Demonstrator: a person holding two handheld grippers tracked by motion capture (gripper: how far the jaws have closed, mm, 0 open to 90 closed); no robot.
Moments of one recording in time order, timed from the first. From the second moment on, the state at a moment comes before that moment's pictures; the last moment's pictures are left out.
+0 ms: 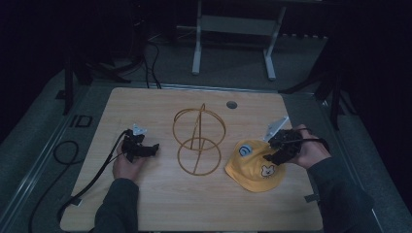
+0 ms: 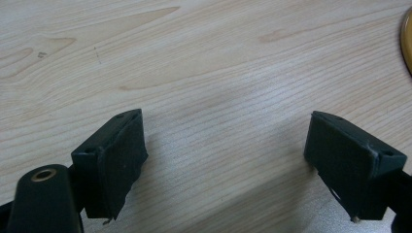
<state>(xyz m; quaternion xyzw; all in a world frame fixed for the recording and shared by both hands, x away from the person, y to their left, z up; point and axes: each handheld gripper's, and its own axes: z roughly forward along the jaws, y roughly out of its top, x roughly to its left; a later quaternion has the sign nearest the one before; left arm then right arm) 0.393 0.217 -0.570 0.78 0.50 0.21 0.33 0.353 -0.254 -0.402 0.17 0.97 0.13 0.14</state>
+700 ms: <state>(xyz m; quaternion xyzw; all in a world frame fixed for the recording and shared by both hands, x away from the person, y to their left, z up) 0.393 0.217 -0.570 0.78 0.50 0.21 0.33 0.384 -0.237 -0.426 0.16 0.98 0.08 0.09</state>
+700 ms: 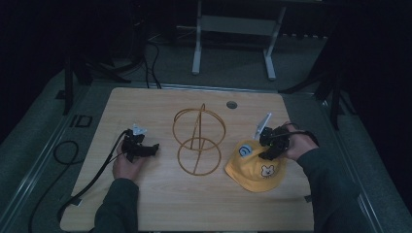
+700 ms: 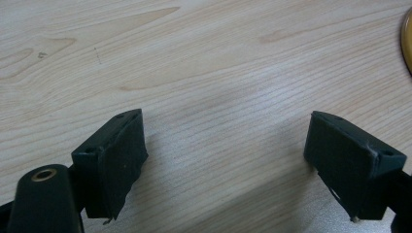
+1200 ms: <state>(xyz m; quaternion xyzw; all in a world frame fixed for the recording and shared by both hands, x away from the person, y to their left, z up) 0.393 0.217 -0.570 0.78 0.50 0.21 0.33 0.380 -0.235 -0.418 0.13 0.99 0.07 0.07</state>
